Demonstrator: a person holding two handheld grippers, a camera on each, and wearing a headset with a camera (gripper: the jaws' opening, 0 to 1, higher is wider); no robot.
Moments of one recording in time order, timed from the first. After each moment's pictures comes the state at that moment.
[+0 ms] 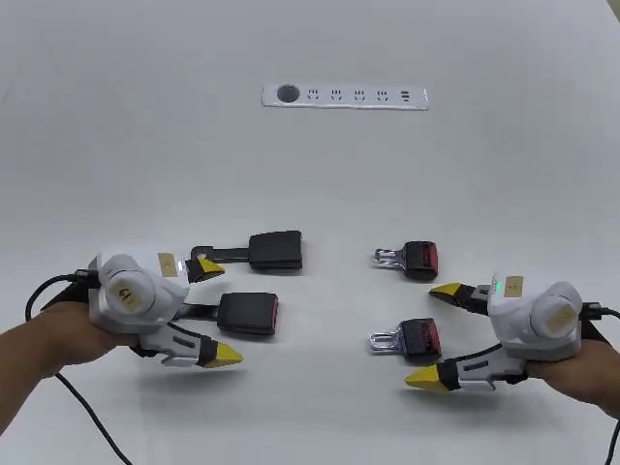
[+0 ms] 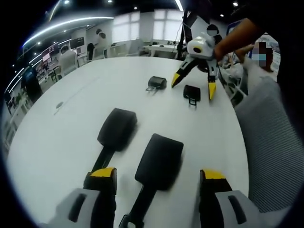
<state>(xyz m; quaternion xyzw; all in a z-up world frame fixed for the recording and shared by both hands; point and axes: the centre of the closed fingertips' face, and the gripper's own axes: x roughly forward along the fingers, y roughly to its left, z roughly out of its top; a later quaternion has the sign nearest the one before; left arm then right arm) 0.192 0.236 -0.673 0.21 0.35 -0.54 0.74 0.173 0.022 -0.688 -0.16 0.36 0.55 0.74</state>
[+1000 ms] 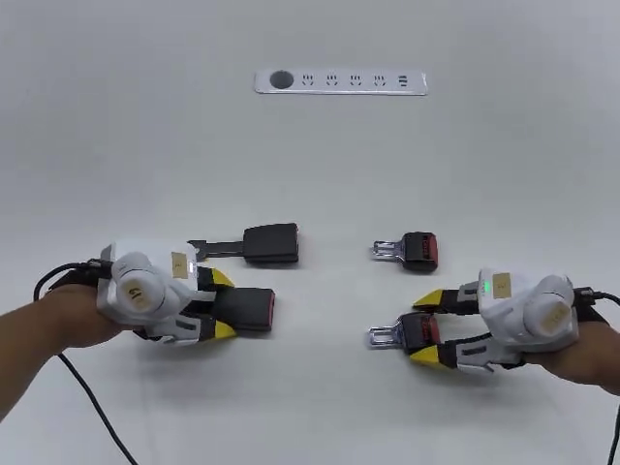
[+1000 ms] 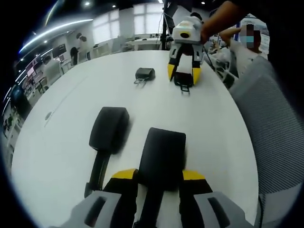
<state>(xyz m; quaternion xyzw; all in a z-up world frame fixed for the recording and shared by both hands) 0.194 0.241 -0.688 0.27 0.34 -0.58 0.69 0.161 0.019 -0.685 -0.22 0.35 0.58 0.70</state>
